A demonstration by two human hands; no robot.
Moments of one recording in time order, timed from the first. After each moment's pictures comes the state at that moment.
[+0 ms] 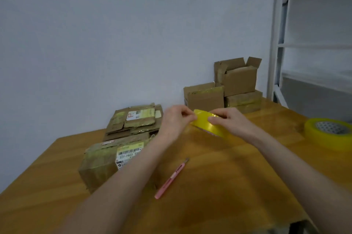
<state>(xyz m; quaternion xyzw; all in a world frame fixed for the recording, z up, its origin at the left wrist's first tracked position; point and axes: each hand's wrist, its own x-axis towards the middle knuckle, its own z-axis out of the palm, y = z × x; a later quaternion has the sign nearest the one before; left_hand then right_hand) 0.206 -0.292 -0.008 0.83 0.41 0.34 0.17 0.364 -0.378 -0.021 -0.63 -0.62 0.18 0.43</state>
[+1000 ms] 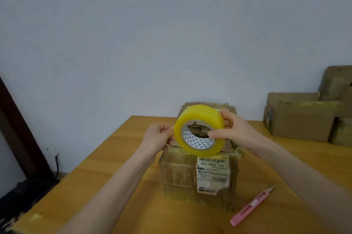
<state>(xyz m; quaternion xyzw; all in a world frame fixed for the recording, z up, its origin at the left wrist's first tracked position) -0.032 -0.228 -0.025 0.57 0.56 0.46 0.39 0.196 -0.242 -0.011 -0.46 -0.68 0.40 0.40</state>
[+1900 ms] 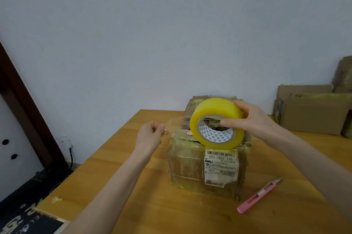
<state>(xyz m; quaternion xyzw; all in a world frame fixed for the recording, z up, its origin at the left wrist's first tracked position) -0.063 -0.244 -0.042 0.55 0.63 0.49 0.26 0.200 -0.262 0.000 -0.47 -0.68 0.36 0.43</state>
